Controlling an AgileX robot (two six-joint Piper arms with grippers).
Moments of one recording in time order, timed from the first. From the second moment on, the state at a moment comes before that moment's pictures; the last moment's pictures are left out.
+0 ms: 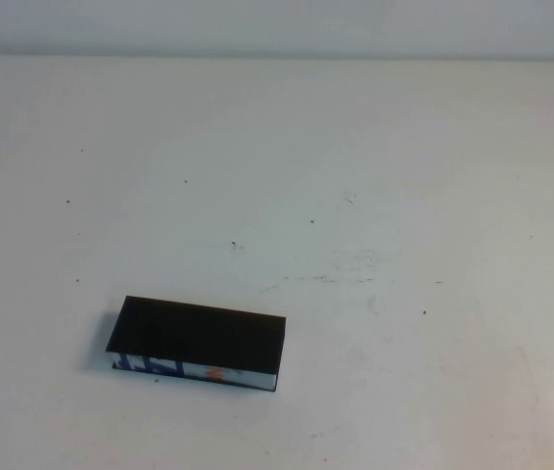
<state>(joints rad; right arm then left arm) 0.00 -0.01 0.03 0.02 0.36 0.16 -0.26 -0.01 0.03 -0.20 -0.05 1.56</state>
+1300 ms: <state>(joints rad) 0.00 -0.01 0.03 0.02 0.36 0.16 -0.03 -0.01 0.03 0.02 0.36 0.02</state>
